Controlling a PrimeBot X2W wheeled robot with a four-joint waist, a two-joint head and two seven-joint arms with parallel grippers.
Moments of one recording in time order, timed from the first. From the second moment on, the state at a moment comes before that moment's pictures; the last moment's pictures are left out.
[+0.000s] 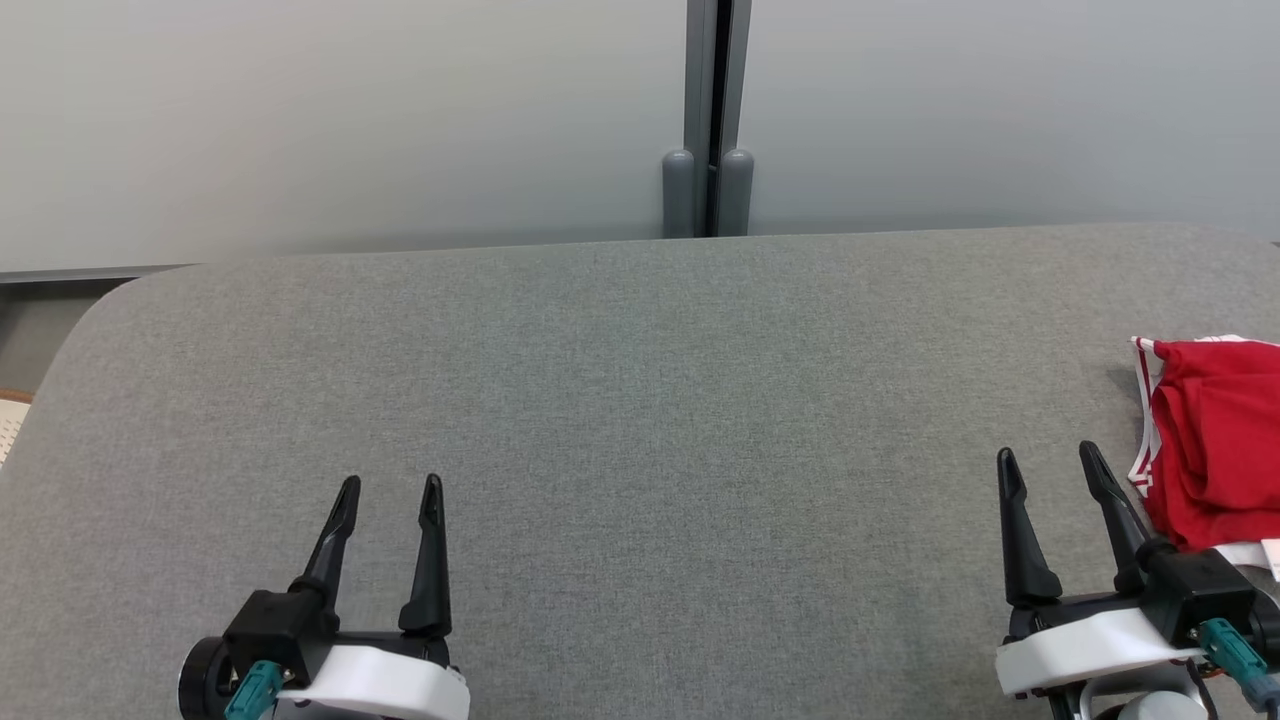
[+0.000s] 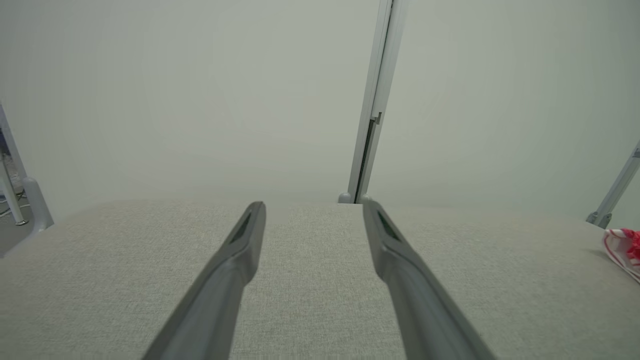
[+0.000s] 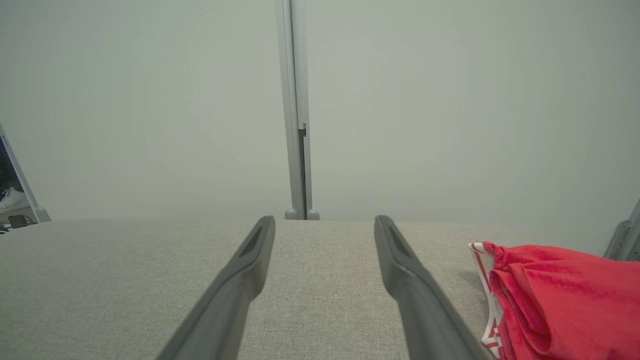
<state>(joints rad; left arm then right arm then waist) -0.01 0.05 -0.15 0.15 -0.25 0.05 -0.26 -0.07 -0.06 0.02 0.24 0.08 0.13 -0.26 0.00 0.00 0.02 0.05</state>
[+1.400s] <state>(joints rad) 0.04 0.04 -0.14 0.23 -0.35 0.01 -0.26 -0.04 -0.05 0.04 0.30 0.10 0.13 -0.26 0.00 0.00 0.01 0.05</state>
